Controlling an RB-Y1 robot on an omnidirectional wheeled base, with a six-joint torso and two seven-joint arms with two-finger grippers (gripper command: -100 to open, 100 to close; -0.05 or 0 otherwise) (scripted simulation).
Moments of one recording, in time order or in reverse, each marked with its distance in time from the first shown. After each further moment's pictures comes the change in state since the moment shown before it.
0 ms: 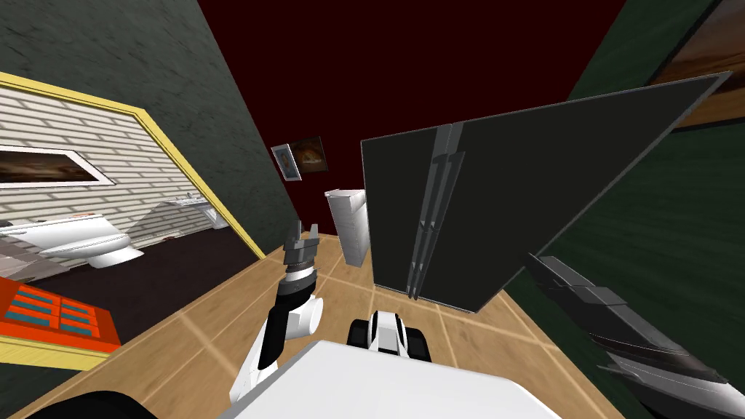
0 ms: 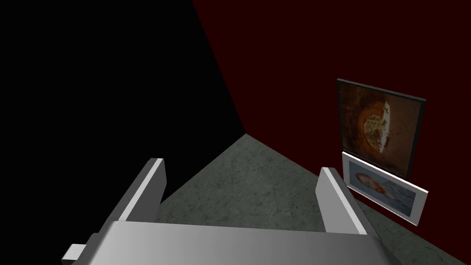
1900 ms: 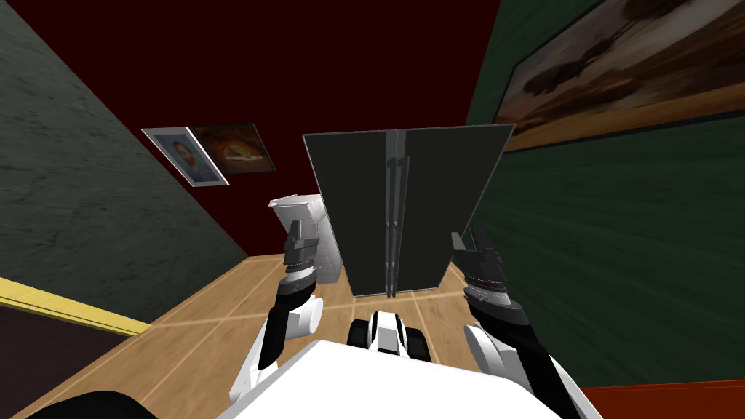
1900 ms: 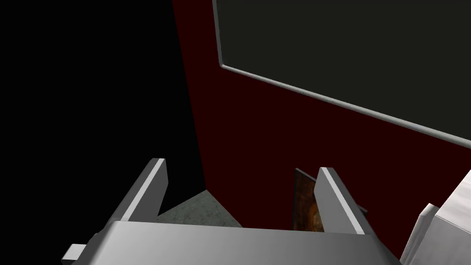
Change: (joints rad) left arm 0.000 0.000 0.000 0.000 0.000 0.000 0.000; right arm -0.268 0.183 0.540 0.004 -0.204 0.026 -0.194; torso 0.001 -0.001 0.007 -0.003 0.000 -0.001
